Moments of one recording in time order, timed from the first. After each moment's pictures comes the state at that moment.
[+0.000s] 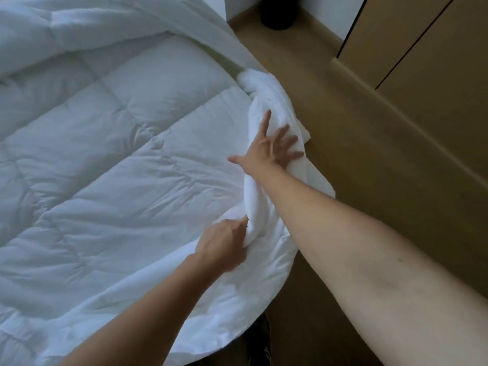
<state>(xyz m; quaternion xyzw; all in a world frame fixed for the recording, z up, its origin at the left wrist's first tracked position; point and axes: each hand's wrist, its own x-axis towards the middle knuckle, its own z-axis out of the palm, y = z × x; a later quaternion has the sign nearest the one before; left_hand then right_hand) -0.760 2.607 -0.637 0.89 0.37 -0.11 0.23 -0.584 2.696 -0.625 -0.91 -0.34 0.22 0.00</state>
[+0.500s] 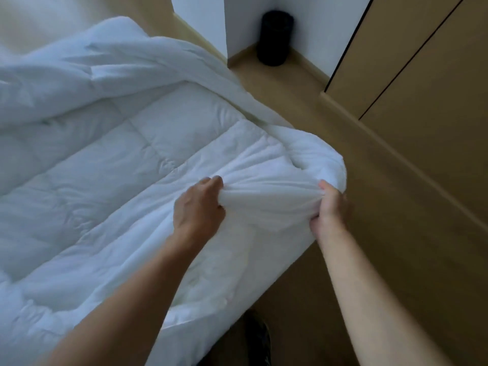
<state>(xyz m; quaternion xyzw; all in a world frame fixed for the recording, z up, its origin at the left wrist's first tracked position) -0.771 2.691 -0.481 0.86 0.47 0.11 0.16 -0.543 2.586 -0.536 -0.68 0.18 0.30 0.65</state>
